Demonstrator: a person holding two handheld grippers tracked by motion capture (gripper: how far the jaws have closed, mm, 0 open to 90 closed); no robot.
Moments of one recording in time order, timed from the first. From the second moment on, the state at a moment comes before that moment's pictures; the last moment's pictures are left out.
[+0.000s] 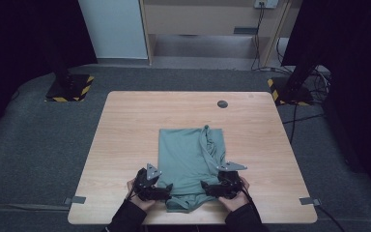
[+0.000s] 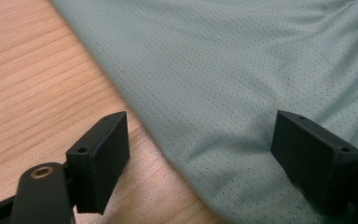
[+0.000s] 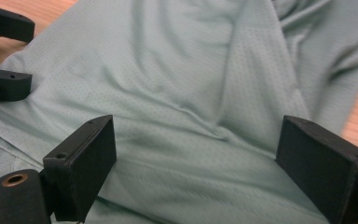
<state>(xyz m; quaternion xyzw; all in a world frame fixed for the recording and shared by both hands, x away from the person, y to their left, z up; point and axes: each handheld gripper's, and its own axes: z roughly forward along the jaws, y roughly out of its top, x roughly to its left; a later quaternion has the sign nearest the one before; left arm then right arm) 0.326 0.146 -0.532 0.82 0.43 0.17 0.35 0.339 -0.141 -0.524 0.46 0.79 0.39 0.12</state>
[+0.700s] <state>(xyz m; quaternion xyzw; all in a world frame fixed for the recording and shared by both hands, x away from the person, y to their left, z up) 0.326 0.146 -0.532 0.82 0.43 0.17 0.35 0.359 -0.081 -0.515 0.43 0.80 0.41 0.10</state>
